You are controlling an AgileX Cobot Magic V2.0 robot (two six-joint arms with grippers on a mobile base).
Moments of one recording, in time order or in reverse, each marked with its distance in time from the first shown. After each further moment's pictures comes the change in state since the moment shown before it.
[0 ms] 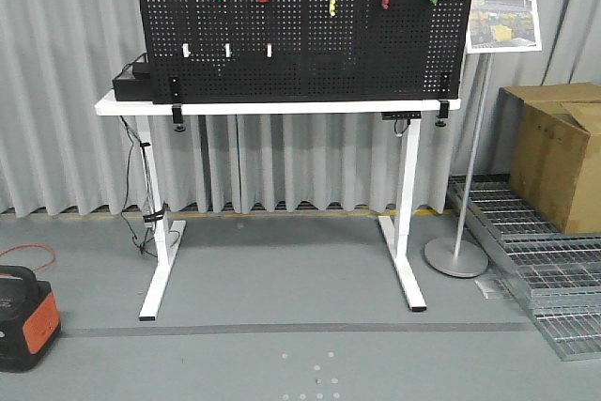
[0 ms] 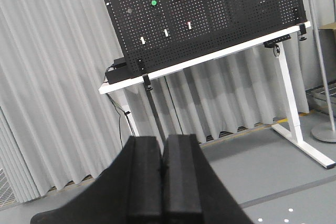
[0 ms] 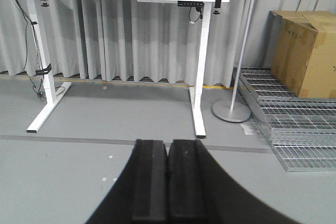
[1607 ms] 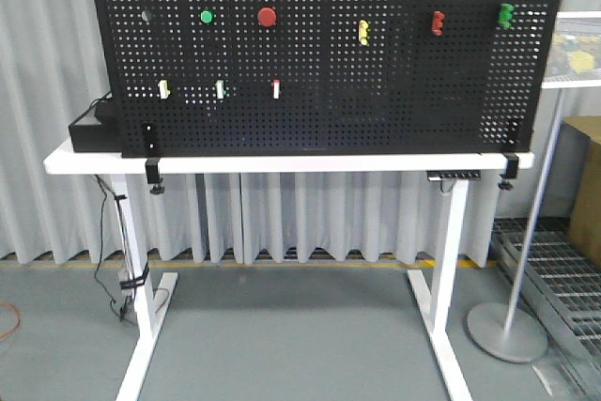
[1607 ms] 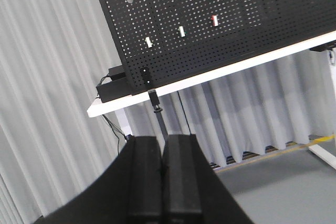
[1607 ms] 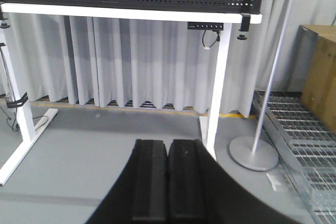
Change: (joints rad) left arm 0.000 0.000 0.000 0.000 0.000 0.000; right arm 0.000 -0.002 0.000 0.000 0.000 0.000
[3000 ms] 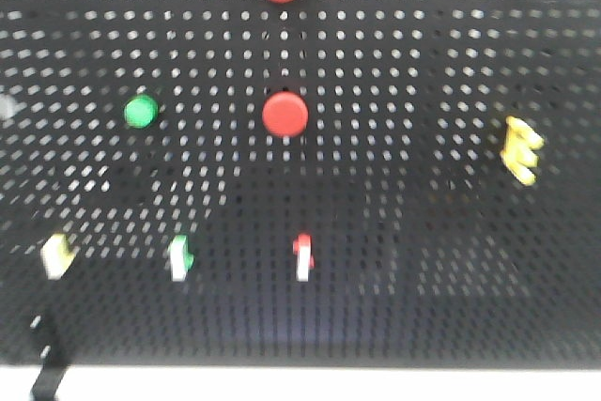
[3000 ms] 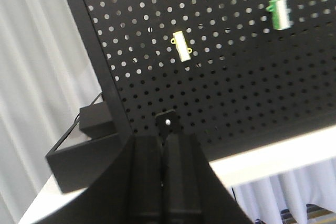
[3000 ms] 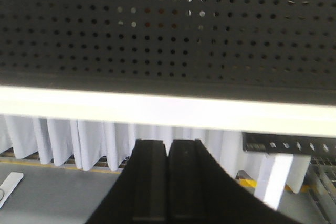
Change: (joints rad) left arm 0.000 0.000 0.000 0.000 0.000 0.000; right arm 0.000 0.000 0.000 0.000 0.000 0.000
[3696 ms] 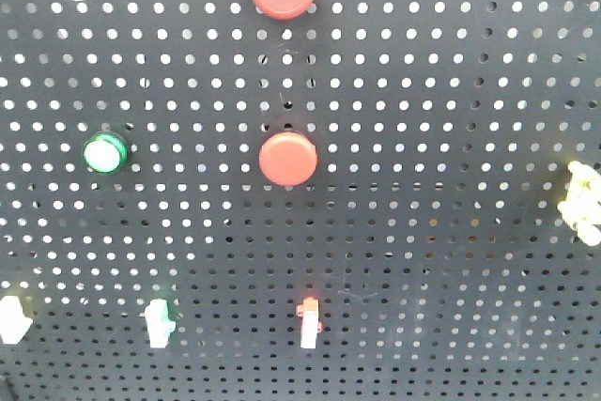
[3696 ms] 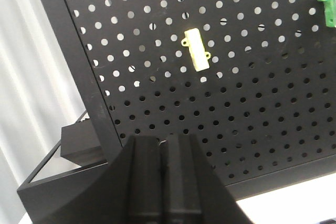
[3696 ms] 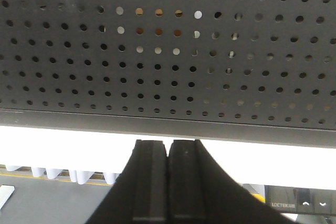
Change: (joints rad) left arm 0.000 0.000 0.000 0.000 0.000 0.000; right arm 0.000 0.000 0.000 0.000 0.000 0.000
